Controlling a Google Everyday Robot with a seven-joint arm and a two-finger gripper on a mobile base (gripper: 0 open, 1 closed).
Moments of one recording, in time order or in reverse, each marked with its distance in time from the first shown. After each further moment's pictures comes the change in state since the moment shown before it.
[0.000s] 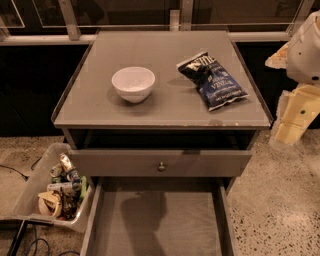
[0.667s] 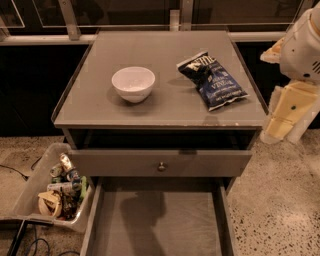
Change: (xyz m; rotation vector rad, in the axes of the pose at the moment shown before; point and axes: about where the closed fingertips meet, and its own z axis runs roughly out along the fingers) arm -0.011 -0.010 0.003 0.039 -0.033 -0.001
